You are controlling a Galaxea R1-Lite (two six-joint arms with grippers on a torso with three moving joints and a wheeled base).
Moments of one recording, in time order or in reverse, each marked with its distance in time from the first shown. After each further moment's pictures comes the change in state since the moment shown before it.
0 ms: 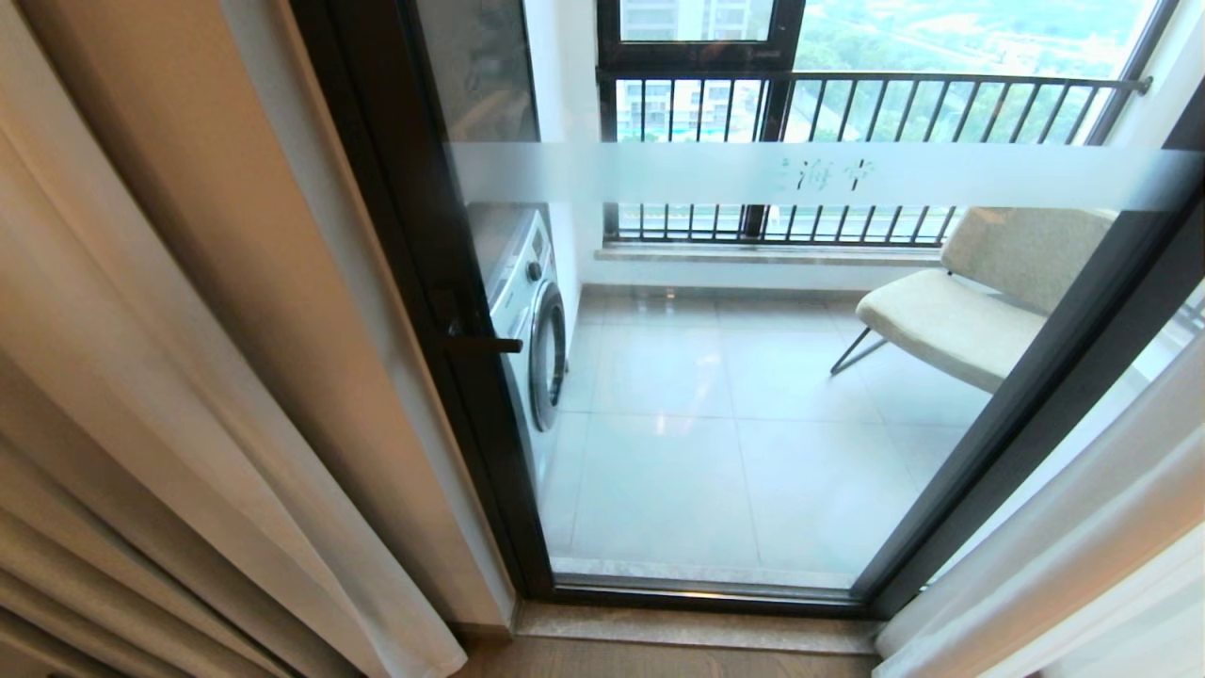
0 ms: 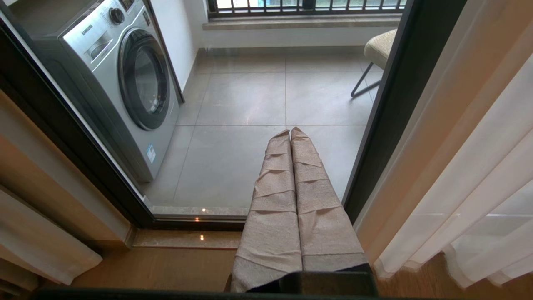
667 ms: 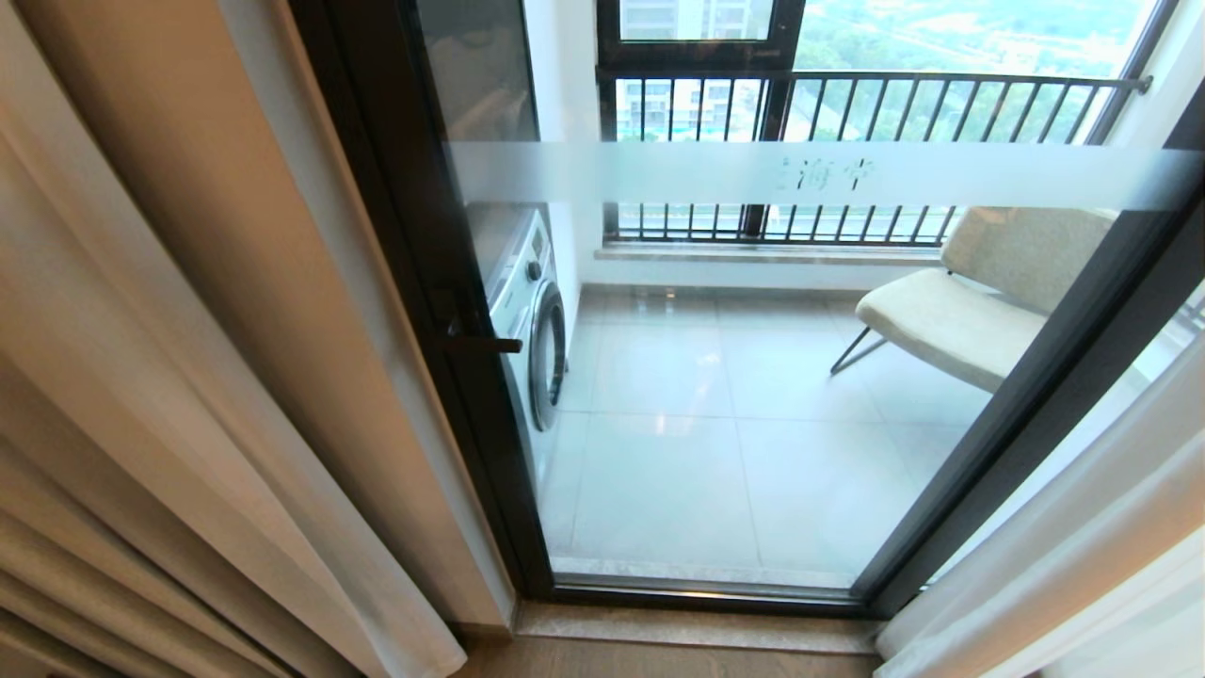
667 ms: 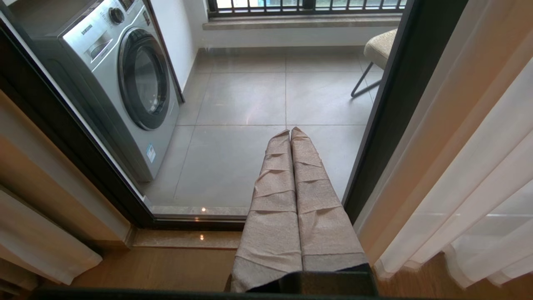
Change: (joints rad) left arm 0.376 0.518 -0.428 -0.066 0.082 0.000; right arm 0.000 0.000 0.000 0.000 0.000 0.000
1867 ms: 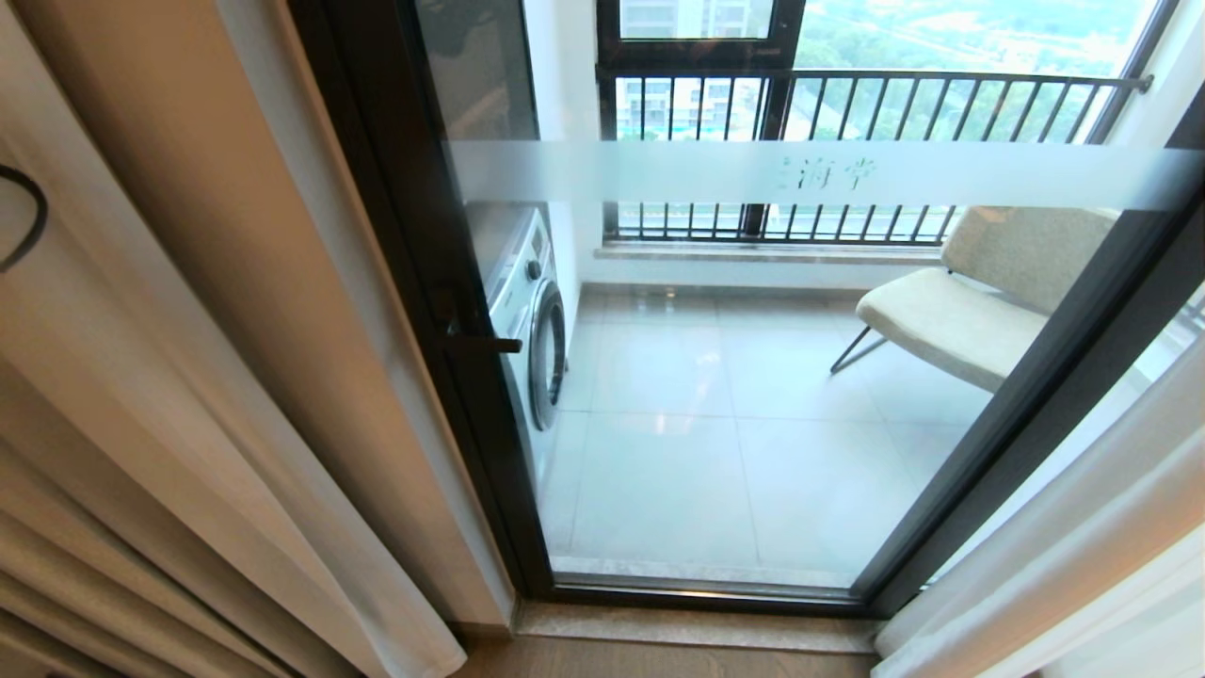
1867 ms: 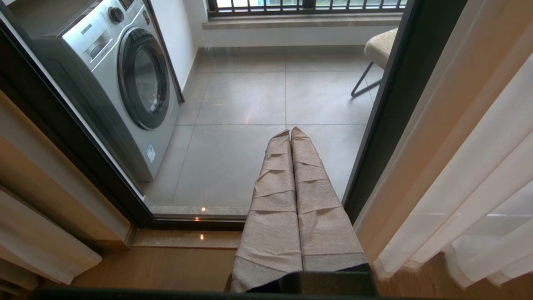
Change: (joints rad) left arm 0.050 0.535 -0.227 -0.452 -0.069 -0.084; right arm 0.000 0.000 0.000 0.000 0.000 0.000
